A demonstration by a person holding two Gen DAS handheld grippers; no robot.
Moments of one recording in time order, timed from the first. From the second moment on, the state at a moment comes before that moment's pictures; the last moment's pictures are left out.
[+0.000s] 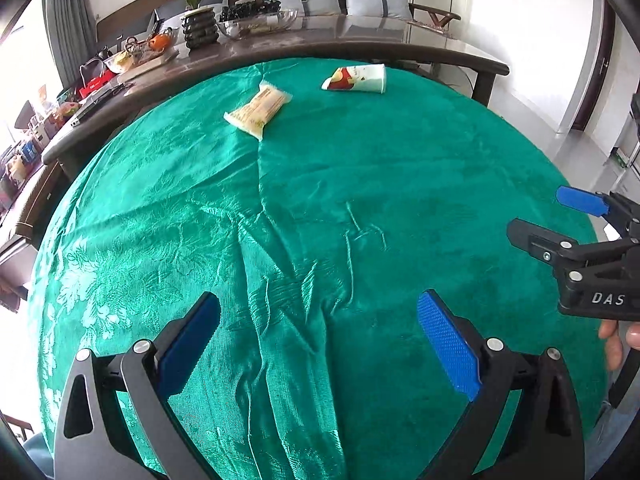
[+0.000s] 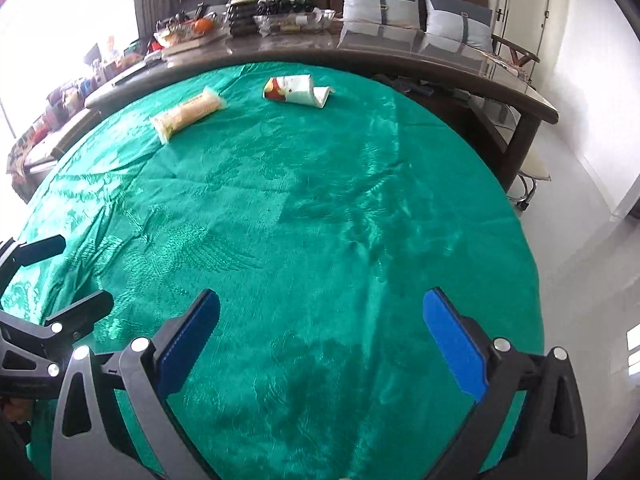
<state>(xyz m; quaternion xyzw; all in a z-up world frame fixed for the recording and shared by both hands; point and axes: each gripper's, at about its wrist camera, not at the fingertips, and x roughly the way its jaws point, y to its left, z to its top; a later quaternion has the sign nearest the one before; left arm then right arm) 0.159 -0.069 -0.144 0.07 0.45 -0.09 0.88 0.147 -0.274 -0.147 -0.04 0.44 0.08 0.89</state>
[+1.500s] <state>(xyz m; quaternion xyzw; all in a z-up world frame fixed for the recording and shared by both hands) 0.356 -0.025 -0.133 0.05 0.48 -0.14 0.87 0.368 -0.215 -0.129 -0.20 0.43 0.24 0.85</state>
